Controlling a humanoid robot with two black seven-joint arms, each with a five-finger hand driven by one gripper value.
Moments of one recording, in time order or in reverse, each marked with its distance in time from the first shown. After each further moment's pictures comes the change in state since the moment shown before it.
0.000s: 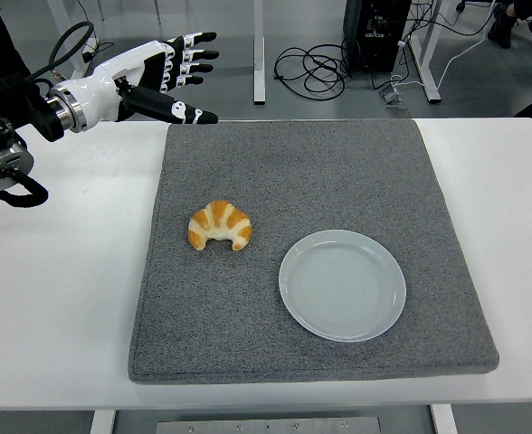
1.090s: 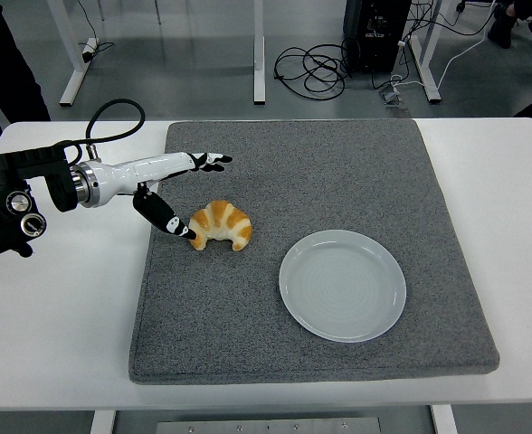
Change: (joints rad) left arm 0.066 -0.015 0.157 -0.077 0.660 0.066 0.009; right arm 0.000 0.000 0.000 0.000 0.000 0.000 0.000
